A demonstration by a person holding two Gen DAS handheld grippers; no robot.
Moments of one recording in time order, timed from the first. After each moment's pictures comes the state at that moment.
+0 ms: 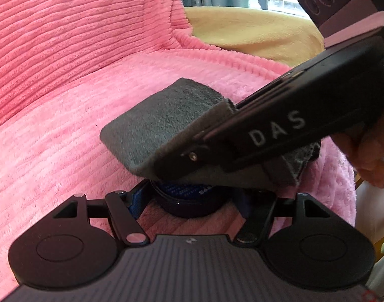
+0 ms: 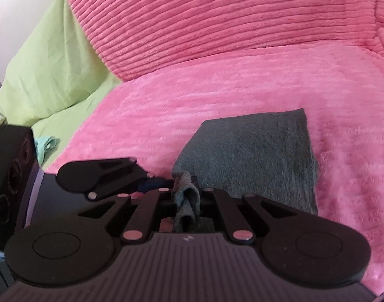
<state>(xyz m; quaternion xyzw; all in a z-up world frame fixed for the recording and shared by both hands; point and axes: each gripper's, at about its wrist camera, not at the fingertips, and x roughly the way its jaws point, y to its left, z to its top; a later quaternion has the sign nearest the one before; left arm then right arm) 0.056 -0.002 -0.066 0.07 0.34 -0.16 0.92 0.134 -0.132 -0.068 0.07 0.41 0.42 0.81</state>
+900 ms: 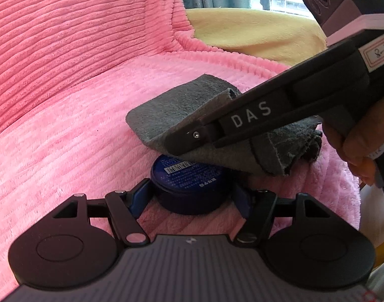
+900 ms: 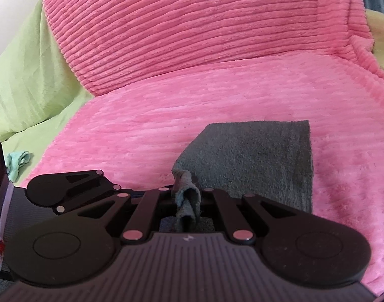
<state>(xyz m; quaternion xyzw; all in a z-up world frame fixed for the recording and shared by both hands) 0.059 -0.006 -0.065 0.08 0.34 -0.15 0.93 0.141 -0.144 -0.069 0.06 0.38 0.35 0.85</state>
